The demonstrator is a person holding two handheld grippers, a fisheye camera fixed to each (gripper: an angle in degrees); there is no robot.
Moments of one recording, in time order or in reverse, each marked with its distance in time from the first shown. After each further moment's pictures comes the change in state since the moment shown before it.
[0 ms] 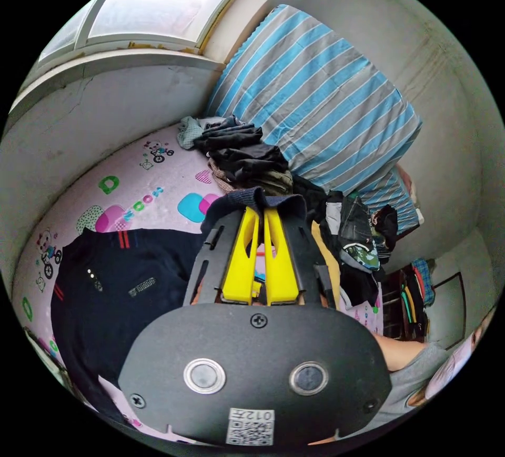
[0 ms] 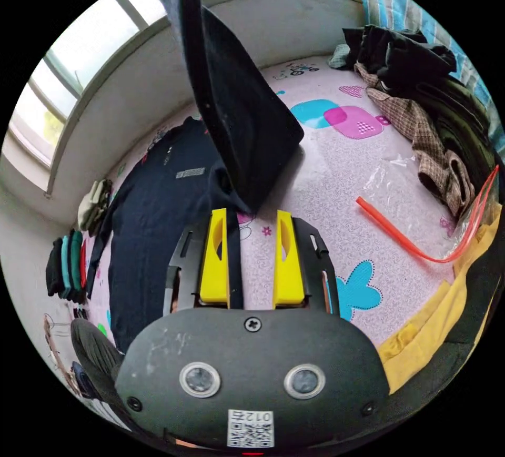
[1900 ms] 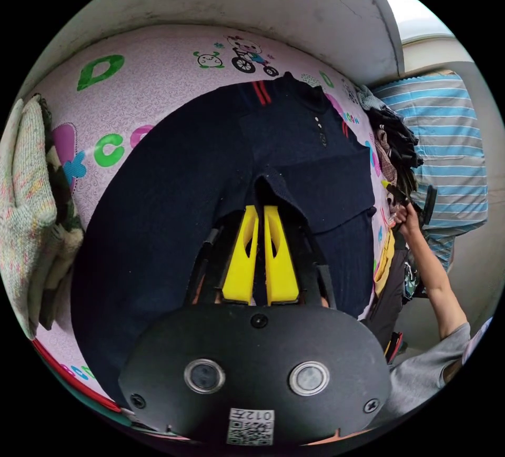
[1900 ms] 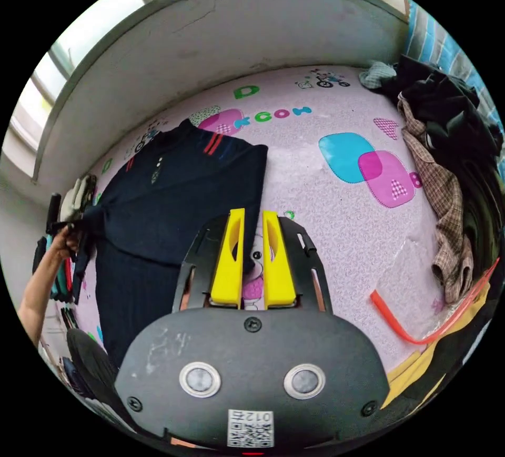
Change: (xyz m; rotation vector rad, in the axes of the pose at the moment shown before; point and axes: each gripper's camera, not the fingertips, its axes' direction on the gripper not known) left arm -0.523 0.230 -0.225 -0.196 -0.227 -0.593; right arm -0.171 -0.190 0.039 -0.071 0.067 -0.113
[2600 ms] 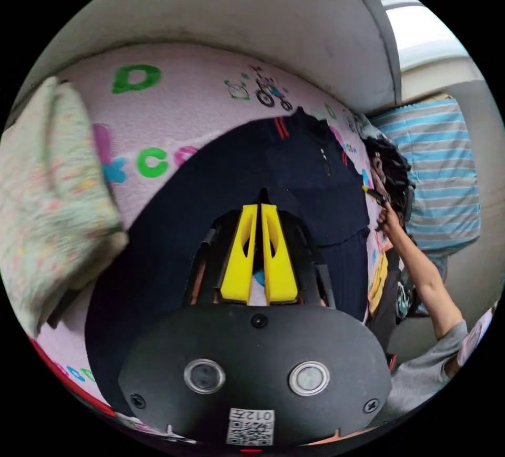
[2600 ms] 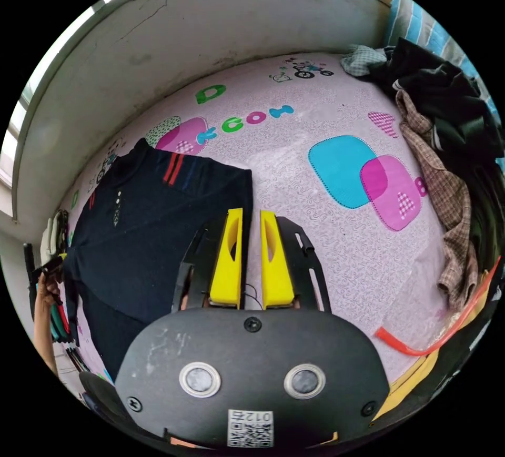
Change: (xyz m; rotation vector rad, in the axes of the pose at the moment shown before) left arm -0.016 0.024 -0.038 0.157 0.001 -0.100; right arm 0.003 -0.080 0.030 -0.012 0.111 0.120
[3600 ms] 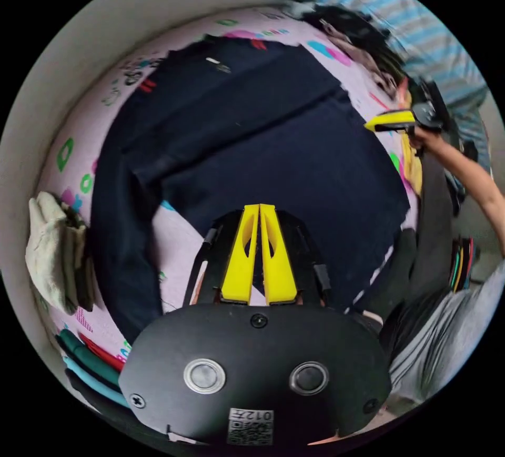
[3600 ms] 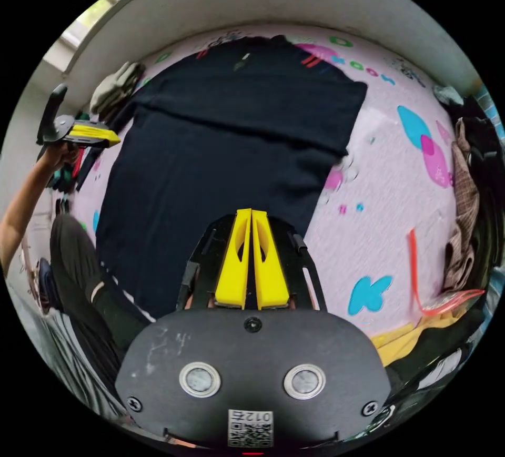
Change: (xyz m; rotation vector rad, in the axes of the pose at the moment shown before) left arm 0.278 0.205 0.096 -0.360 -0.252 0.621; right arm -0.146 0.143 -0.144 -0.290 -0.126 -0.498
